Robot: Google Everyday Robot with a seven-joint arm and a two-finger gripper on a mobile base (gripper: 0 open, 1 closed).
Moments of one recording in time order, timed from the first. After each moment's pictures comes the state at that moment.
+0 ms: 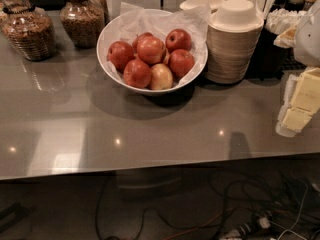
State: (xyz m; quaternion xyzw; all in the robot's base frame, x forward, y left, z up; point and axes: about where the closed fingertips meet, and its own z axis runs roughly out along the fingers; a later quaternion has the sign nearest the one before) arm 0.438 -0.217 0.976 -0.60 0.78 -0.03 0.16
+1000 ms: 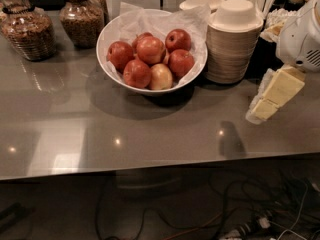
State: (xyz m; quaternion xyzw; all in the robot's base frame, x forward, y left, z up) arm 0.474 -0.192 0.969 -0.57 0.77 -0.01 0.27
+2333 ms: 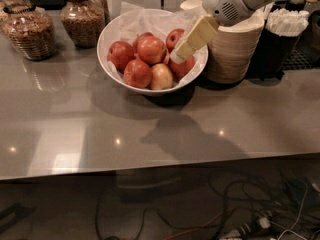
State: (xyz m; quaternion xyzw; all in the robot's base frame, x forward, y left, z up) arm 0.603 -0.066 1.014 -0.57 0.70 0.10 0.42
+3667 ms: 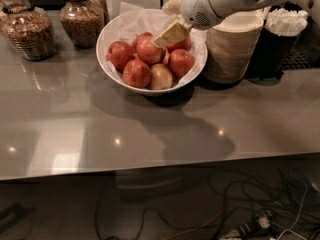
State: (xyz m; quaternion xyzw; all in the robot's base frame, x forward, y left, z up) arm 0.646 -0.025 0.999 -0.59 0.66 0.09 0.46
